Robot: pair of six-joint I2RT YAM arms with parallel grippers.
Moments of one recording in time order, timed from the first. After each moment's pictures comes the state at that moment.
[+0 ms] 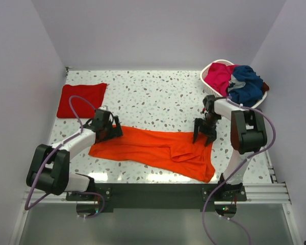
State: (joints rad) left arm -0.26 1.37 0.64 -0.28 -0.10 -0.55; right arm 0.13 1.85 1.13 -0.95 -0.19 0.34
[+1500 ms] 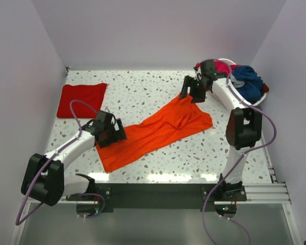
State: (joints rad) left arm -0.34 1.26 0.67 -0.46 -0.02 -0.69; right arm 0.17 1.99 1.74 -0.77 -0.34 0.37
